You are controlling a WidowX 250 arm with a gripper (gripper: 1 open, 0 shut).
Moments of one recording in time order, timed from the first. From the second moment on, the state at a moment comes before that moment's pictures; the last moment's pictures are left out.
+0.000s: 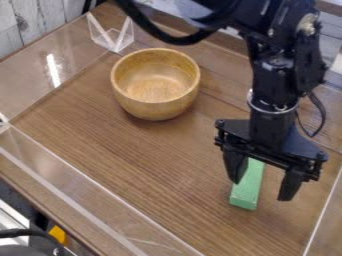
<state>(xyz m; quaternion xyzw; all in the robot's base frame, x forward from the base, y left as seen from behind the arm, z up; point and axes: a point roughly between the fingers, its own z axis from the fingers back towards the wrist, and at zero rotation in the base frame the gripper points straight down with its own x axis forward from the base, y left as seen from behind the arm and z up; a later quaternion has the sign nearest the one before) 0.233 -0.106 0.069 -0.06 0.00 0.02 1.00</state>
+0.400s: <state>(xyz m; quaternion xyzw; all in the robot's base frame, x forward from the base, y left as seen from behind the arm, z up) 0.238 -0.090 0.052 -0.06 0.00 0.01 1.00</state>
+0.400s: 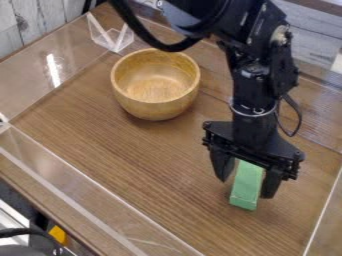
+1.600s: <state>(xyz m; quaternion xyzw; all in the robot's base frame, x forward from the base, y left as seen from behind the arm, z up) 0.242 -0.112 0.042 -0.05 0.01 0.02 1.00</state>
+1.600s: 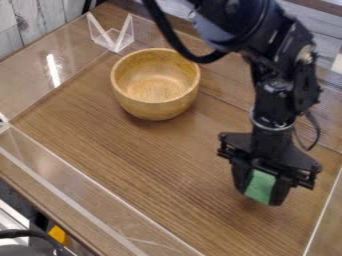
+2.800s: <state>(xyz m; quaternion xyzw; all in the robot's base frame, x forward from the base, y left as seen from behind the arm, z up) 0.286 -0.017 0.107 -0.03 -0.01 0.02 1.00</state>
